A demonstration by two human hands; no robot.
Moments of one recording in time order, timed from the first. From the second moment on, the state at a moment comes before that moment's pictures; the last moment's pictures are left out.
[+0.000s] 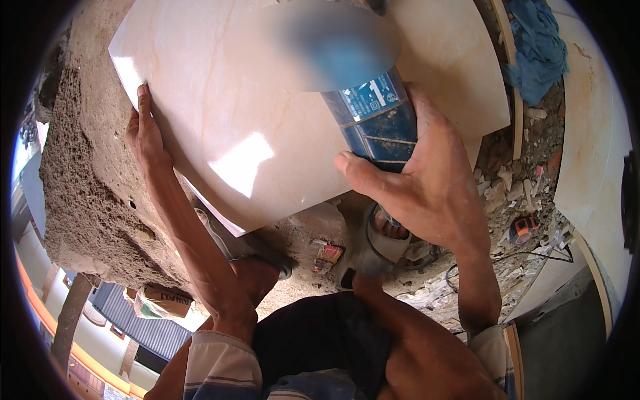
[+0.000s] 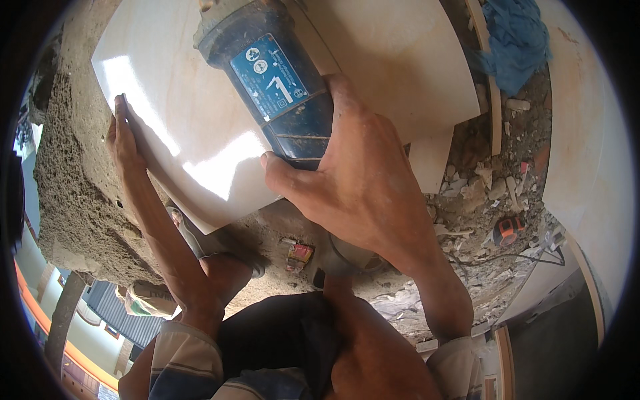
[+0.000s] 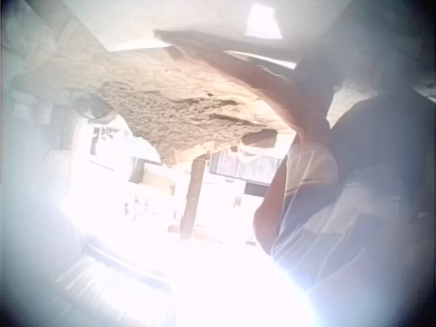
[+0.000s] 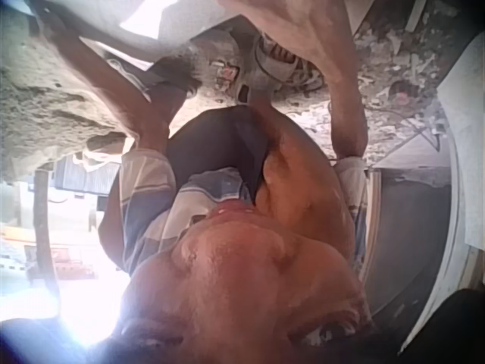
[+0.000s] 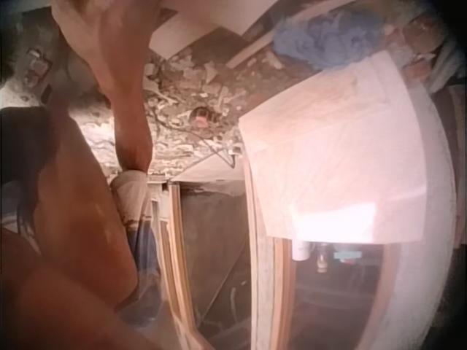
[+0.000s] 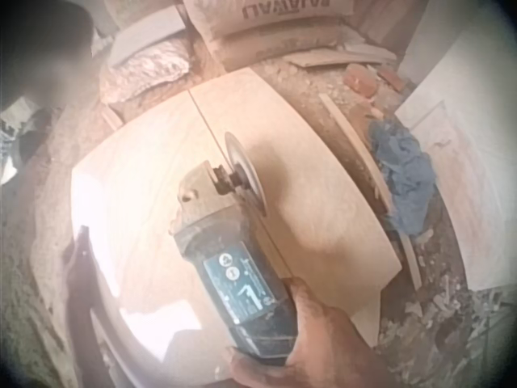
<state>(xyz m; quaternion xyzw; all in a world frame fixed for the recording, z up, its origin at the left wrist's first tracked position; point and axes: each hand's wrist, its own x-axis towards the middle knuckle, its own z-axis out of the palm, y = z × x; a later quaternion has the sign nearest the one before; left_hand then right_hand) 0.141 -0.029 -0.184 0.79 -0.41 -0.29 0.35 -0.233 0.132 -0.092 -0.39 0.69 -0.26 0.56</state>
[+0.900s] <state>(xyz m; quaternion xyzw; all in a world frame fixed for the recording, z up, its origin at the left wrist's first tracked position) 0.144 -0.030 -0.182 0.81 -0.40 -0.31 0.30 -0.235 0.164 -0.097 -0.40 0.68 -0.29 0.55</state>
